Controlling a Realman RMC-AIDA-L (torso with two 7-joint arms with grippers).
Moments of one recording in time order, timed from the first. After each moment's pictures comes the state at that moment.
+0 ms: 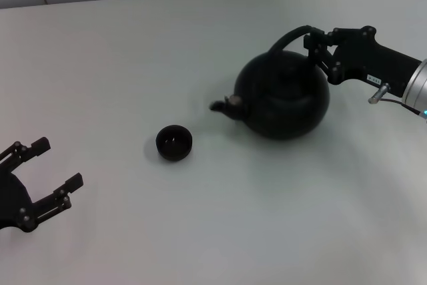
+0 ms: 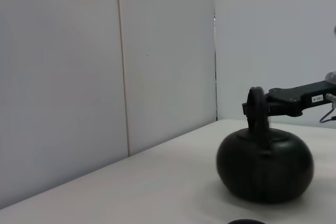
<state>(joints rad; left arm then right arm) -0.24 -2.06 0.46 0.43 1.90 1.66 -0.69 0.51 2.07 -0.48 -0.37 -1.72 -1.26 0.76</state>
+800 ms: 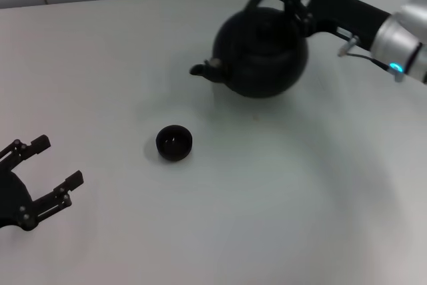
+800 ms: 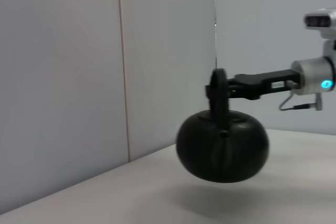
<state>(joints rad) -0.24 -2.06 0.46 0.43 1.89 1.67 -0.69 0.66 2.08 -0.48 -0.33 -1.64 -1.16 0.75</state>
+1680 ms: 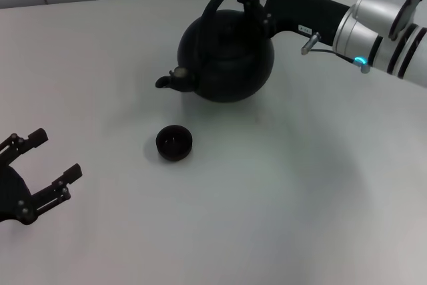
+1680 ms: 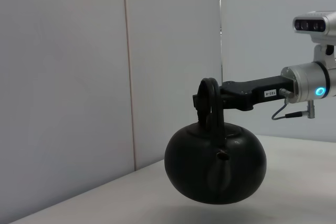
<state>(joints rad) -0.24 -2.07 0.46 0.43 1.86 1.67 -0.69 0.74 2.08 -0.54 -0.26 -1.64 -1.14 0.72</state>
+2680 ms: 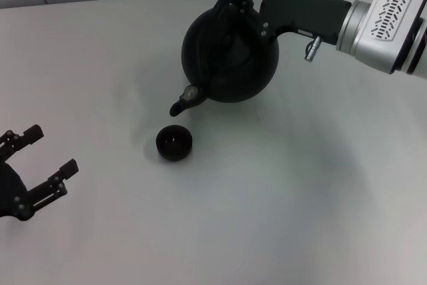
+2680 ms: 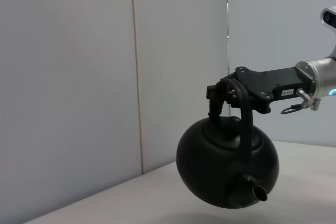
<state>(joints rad) -0.24 -2.07 0.46 0.43 1.84 1.67 -0.70 0.71 2.08 -0.63 -0.36 -1.64 -1.24 0.45</state>
